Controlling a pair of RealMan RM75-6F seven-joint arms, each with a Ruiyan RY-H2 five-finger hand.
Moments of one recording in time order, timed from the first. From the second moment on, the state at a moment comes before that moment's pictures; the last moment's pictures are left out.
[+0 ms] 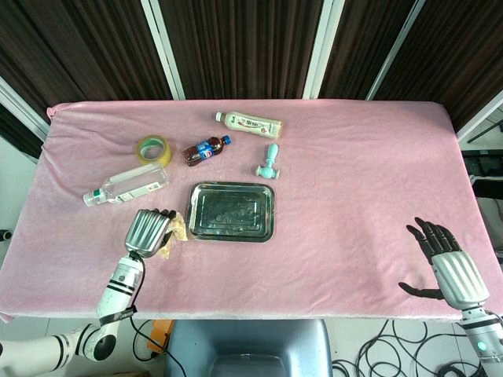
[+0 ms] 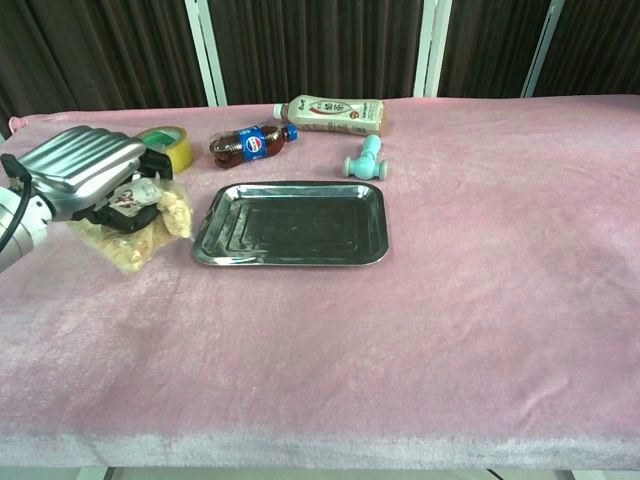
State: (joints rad) left arm -0.68 -1.62 -0.09 -1.37 1.21 1.25 0.55; right arm 0.15 -1.03 -0.01 -1.61 -1.61 1.39 0.09
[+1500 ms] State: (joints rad) left arm -0.63 -1.46 -0.08 -1.65 1.07 1.36 0.90; right arm 0.18 -1.01 -0.03 -1.62 -1.61 1.33 0.09
